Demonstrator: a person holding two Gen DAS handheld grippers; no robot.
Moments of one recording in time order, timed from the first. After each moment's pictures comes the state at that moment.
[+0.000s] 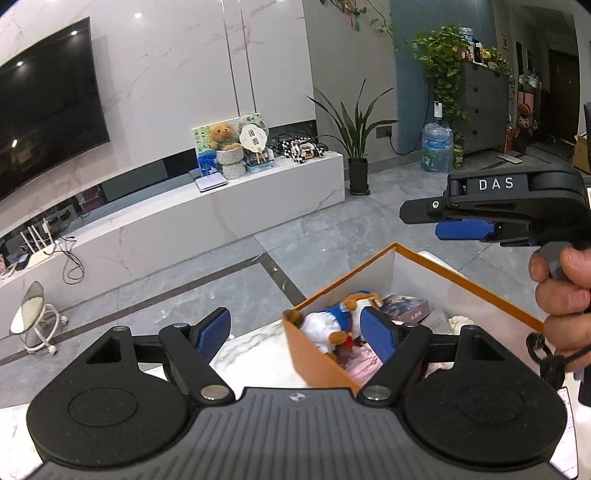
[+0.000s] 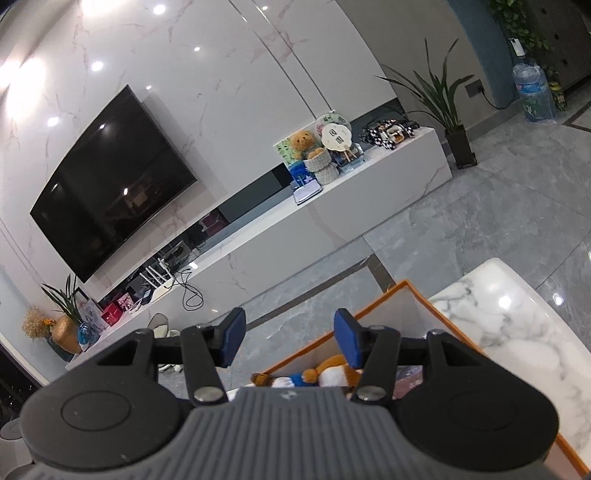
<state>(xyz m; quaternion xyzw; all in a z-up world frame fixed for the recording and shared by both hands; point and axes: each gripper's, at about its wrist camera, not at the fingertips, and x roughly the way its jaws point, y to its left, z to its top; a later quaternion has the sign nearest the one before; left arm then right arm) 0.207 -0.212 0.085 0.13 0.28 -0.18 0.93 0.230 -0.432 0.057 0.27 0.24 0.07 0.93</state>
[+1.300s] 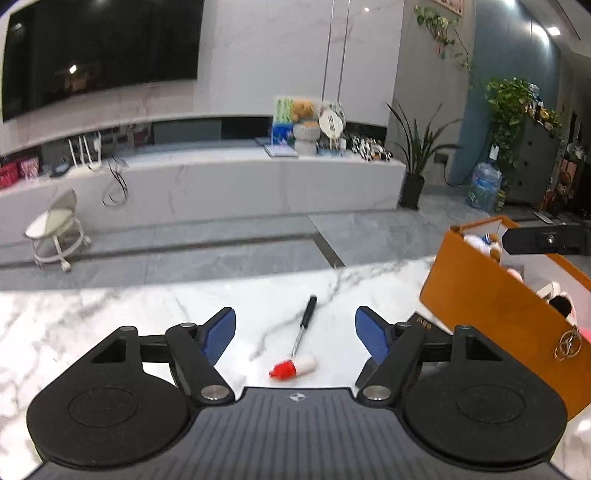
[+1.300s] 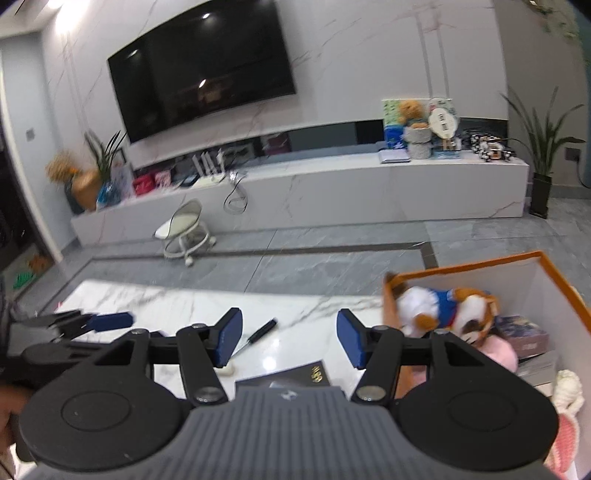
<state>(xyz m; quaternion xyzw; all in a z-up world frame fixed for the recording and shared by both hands) 0.216 -0.001 -0.008 0.00 0.30 -0.14 0.94 0.203 -0.258 0.010 0.05 0.29 0.18 0.94</state>
